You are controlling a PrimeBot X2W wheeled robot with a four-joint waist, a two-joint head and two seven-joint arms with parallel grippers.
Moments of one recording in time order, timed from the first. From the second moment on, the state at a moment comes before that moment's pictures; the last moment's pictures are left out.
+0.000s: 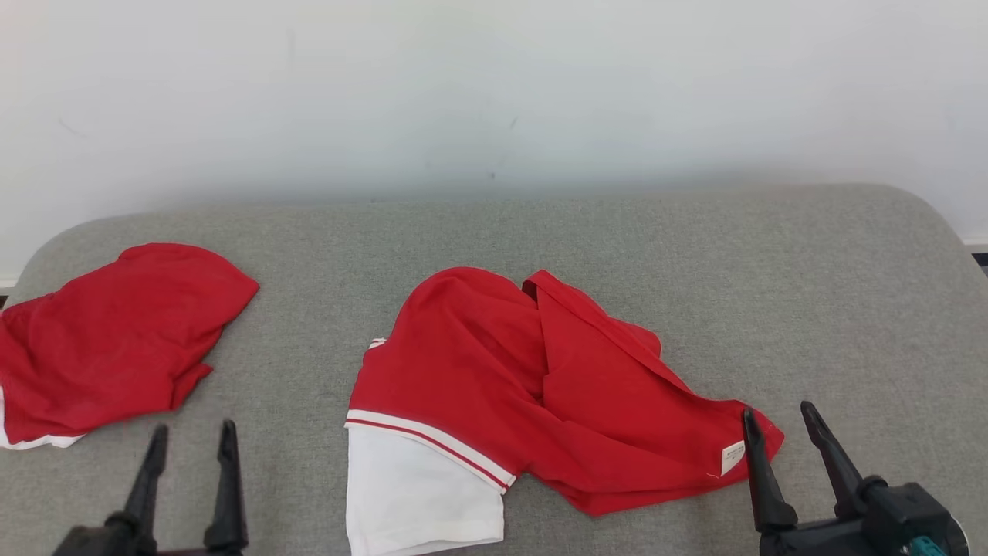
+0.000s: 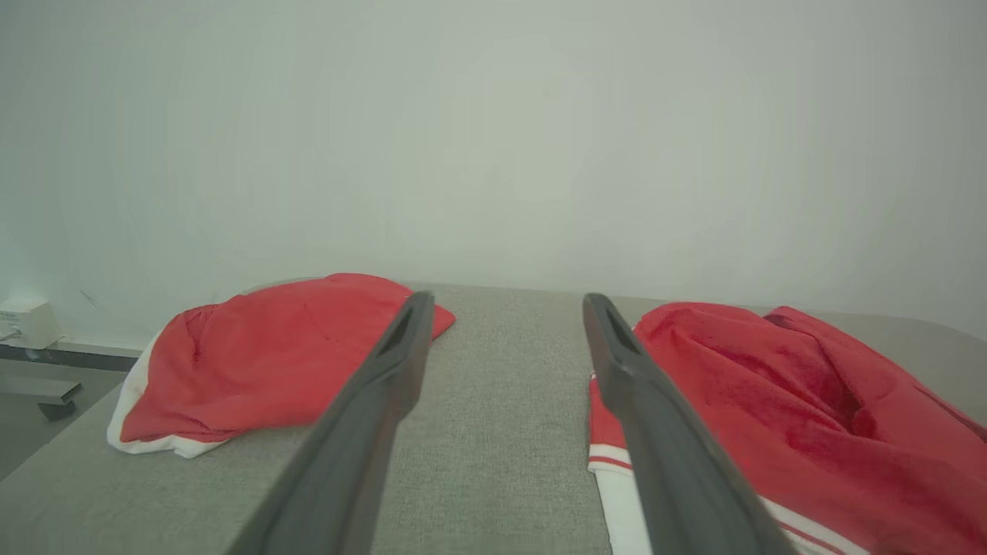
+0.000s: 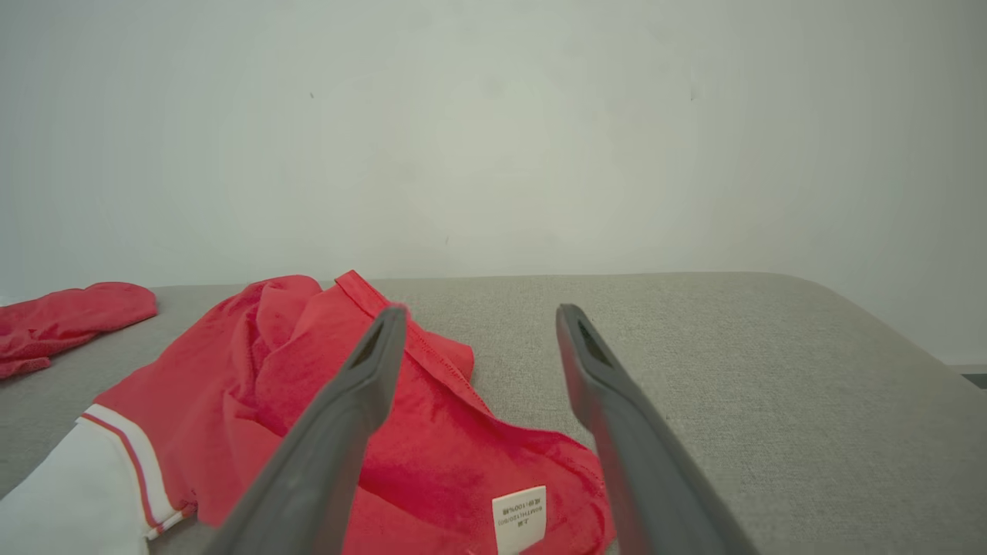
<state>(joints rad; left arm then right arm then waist) 0.02 0.16 0.03 0.04 -0.24 -0.03 -0.26 -0.01 -0.14 0.07 0.17 0.19 0.13 -0.26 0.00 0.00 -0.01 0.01</state>
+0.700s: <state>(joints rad) 0.08 0.12 0.02 0.12 -0.19 -0.10 -0.26 0.06 -0.12 0.04 0.19 0.20 0.13 -0.26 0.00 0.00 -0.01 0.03</state>
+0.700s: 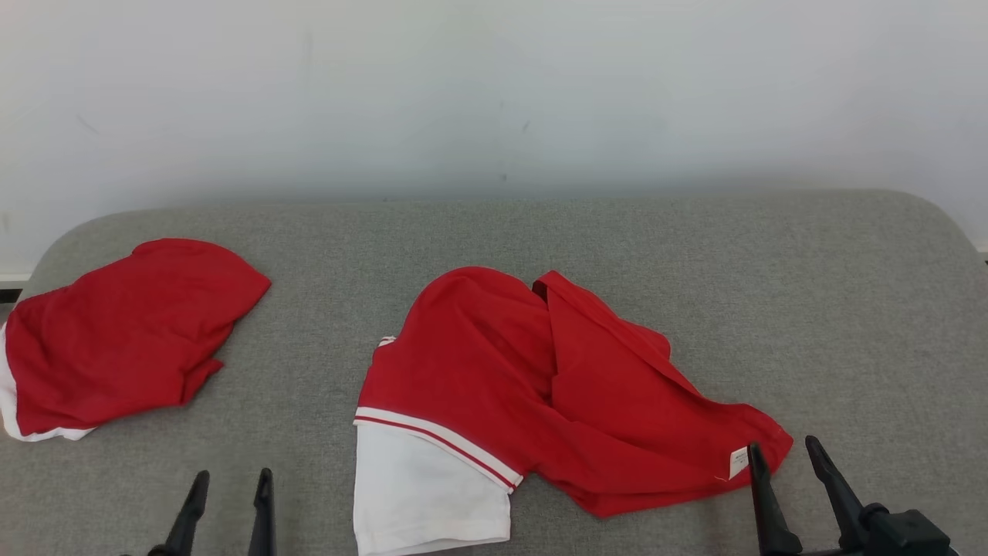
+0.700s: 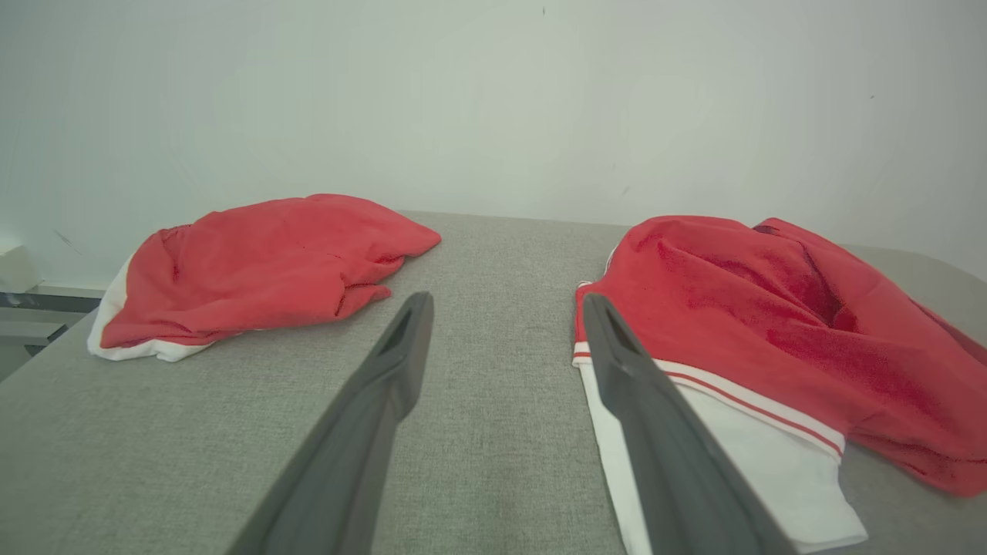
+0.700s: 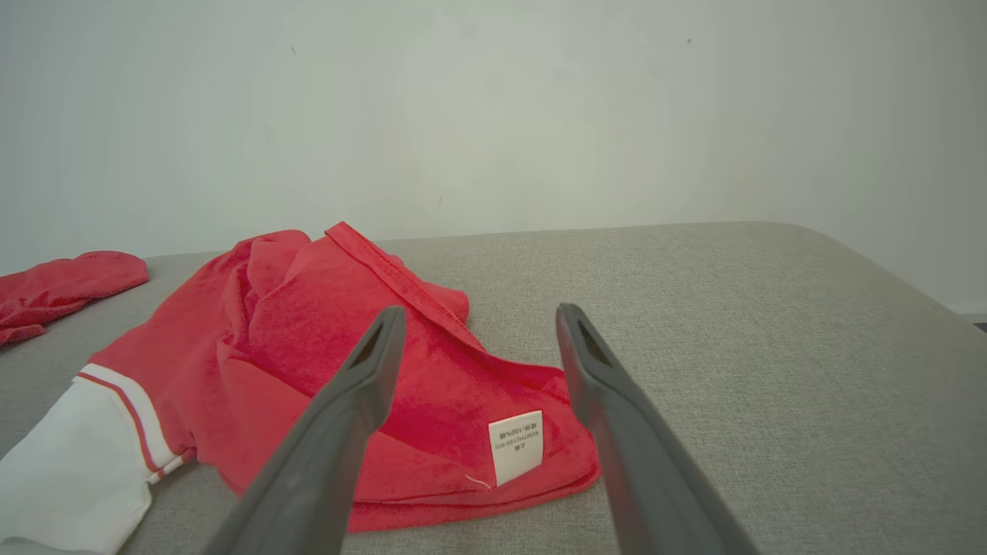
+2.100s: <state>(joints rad) -0.22 0.16 -0.45 0.63 -0.49 -0.13 -0.27 -0.40 -0.35 0.34 0.83 0.35 0.13 -0.26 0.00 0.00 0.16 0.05</state>
